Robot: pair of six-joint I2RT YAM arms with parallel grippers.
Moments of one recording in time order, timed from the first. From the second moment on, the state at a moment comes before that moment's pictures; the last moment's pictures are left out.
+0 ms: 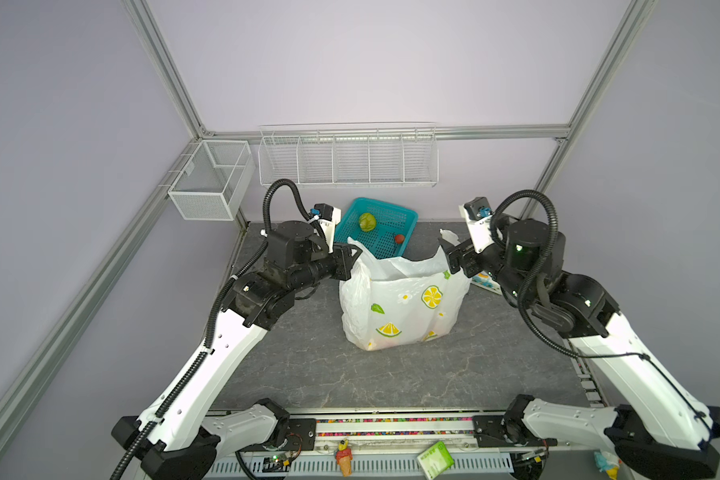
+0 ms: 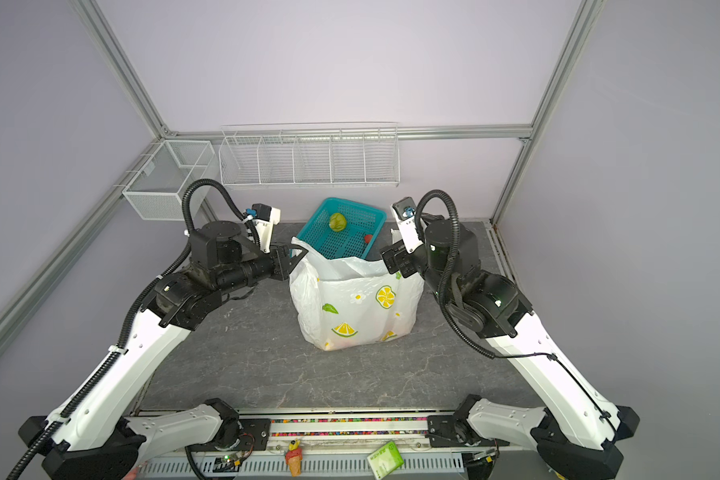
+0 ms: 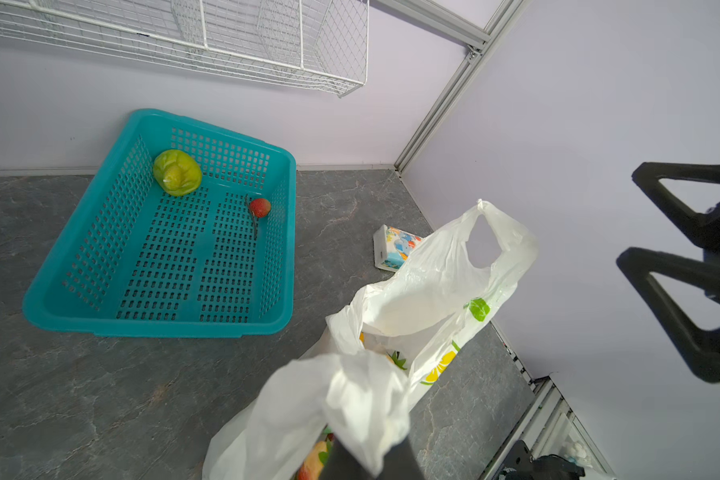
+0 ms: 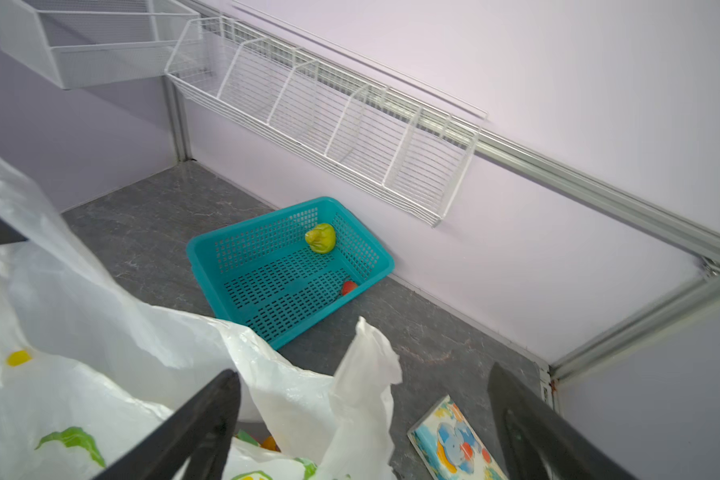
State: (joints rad) left arm -0.62 1.17 1.44 -0.63 0.21 -0.44; right arm 0.81 1.18 1.59 -0.68 0.36 -0.19
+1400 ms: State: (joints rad) left arm -0.61 1.12 1.49 -0.73 0.19 -0.28; right arm 0.77 1.48 1.18 0.11 -0.52 -0.03
